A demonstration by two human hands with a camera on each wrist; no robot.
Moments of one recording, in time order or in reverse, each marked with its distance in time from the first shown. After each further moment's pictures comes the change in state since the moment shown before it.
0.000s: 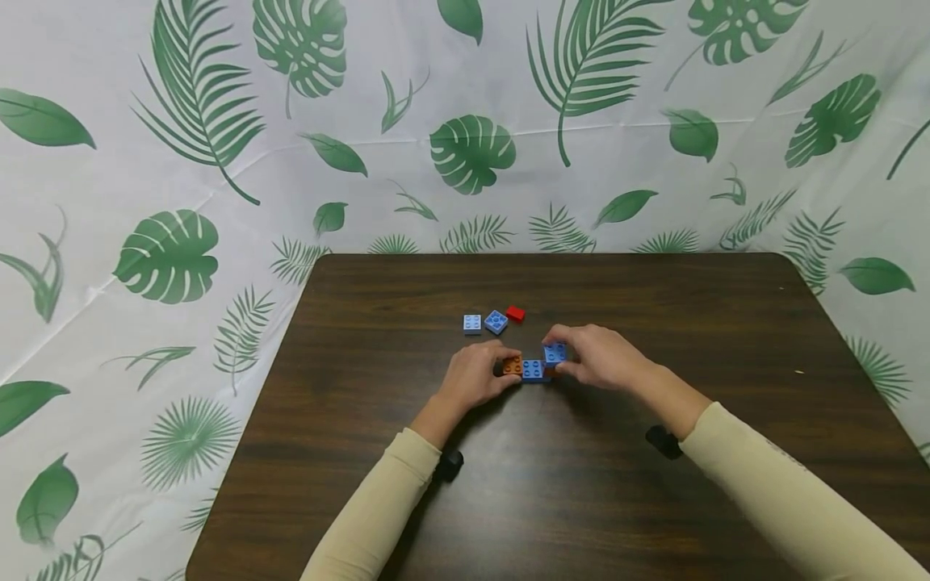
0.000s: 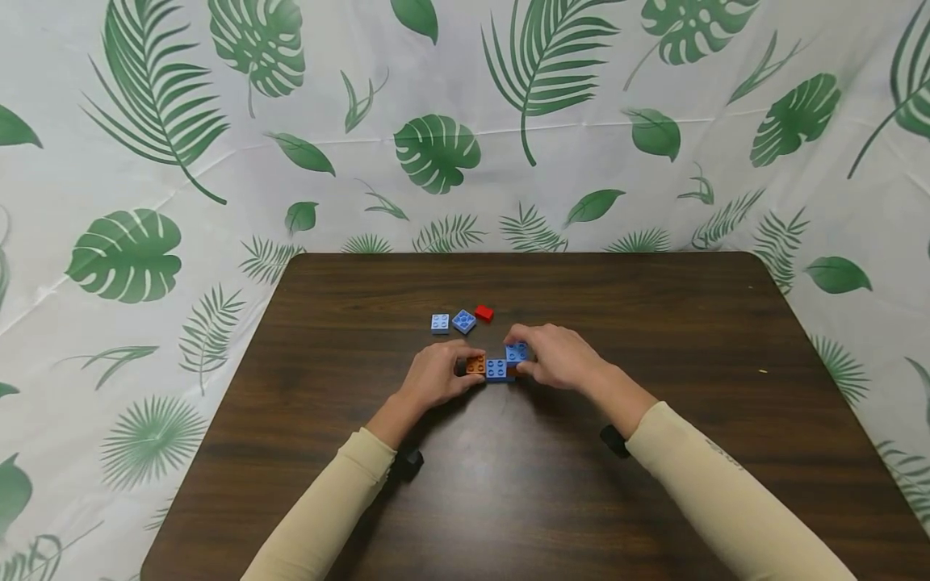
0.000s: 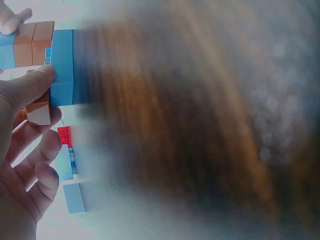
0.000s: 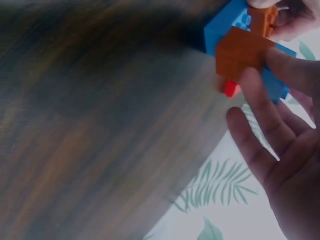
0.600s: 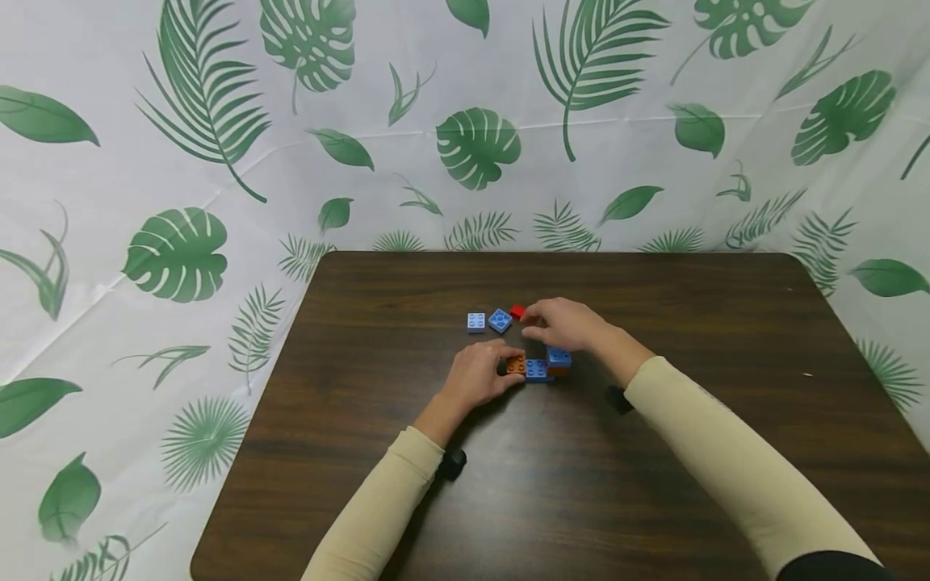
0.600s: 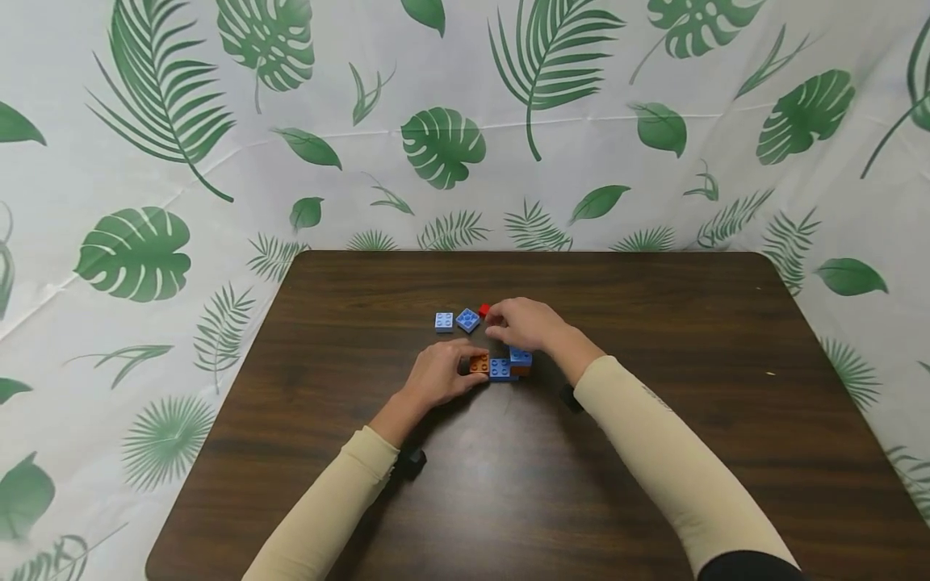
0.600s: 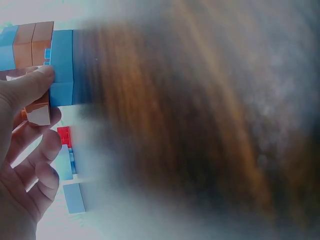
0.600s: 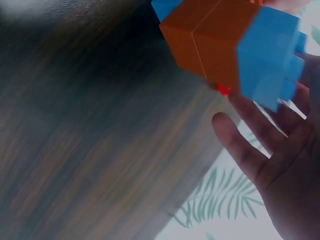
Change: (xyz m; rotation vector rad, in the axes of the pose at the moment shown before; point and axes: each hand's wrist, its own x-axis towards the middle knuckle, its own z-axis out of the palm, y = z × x) left_hand -0.006 0.004 0.010 0.038 0.024 0.006; right_hand 0.064 -0.001 0.008 -0.015 -0.041 0.007
